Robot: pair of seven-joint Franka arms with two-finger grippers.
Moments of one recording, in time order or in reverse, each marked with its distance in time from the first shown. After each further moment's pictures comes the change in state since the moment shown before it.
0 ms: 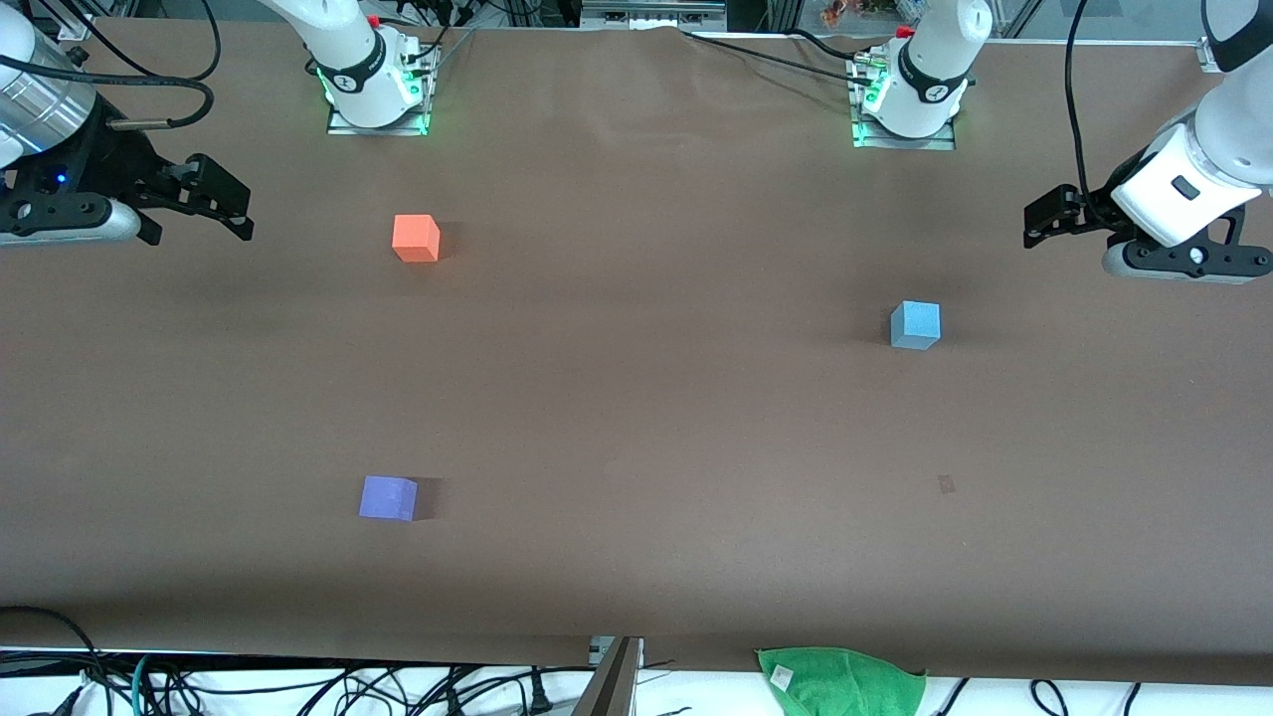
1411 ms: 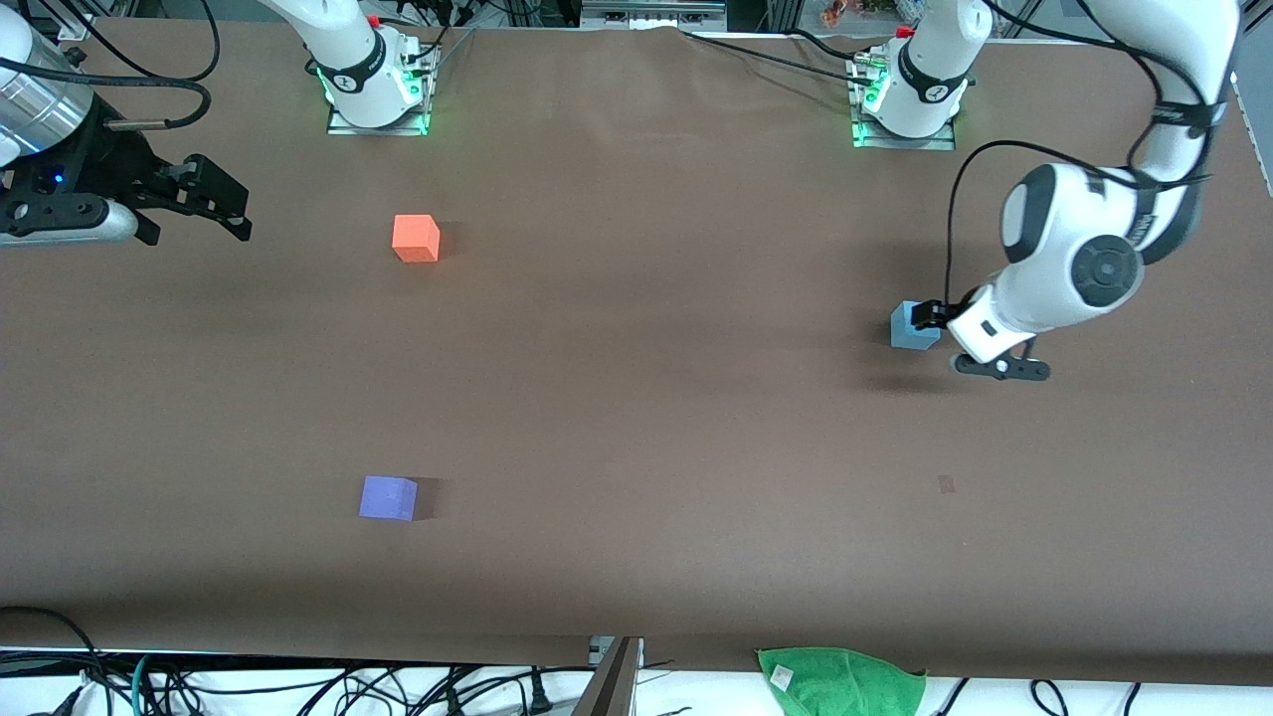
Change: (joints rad) left arm -0.005 0.252 -0.023 -0.476 0.011 0.683 0.001; right arm 0.000 0.000 -0.003 0.000 0.000 0.000 0.000
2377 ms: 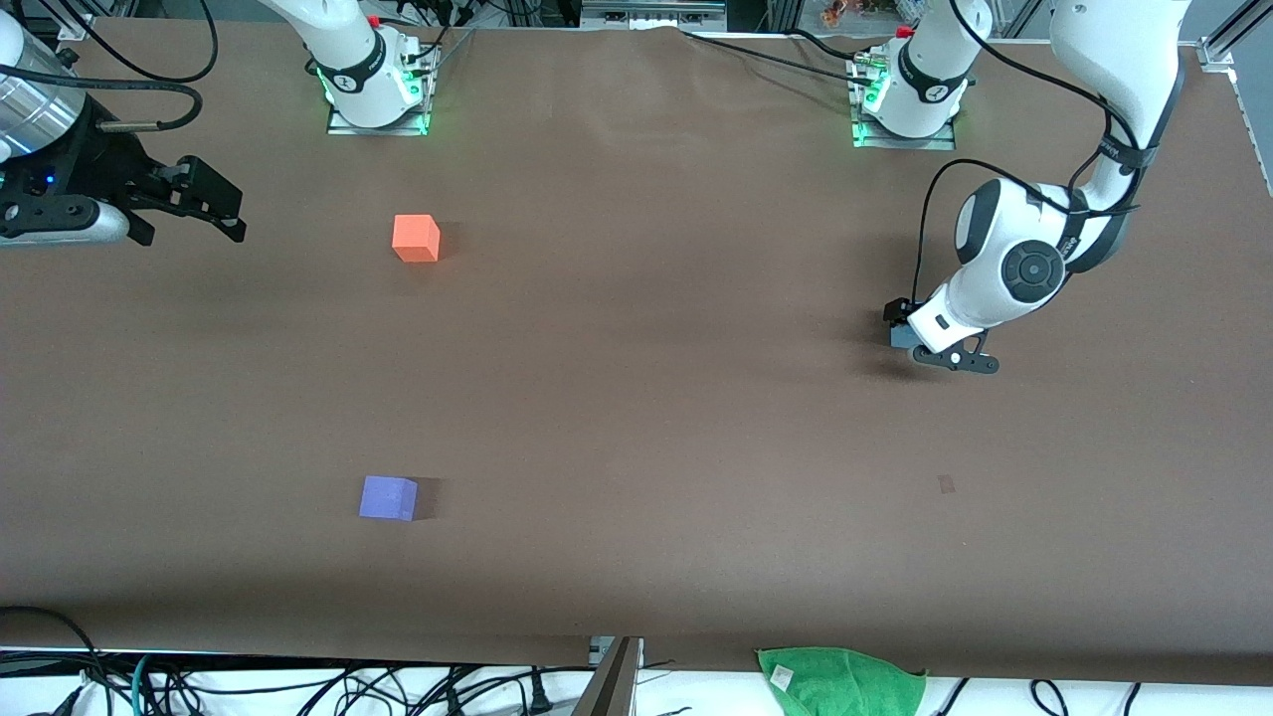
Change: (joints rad) left arm -0.002 0.097 -0.007 -0.099 0.068 0.182 0.000; right arm -0.004 0.000 -0.006 0.000 0.000 0.000 0.000
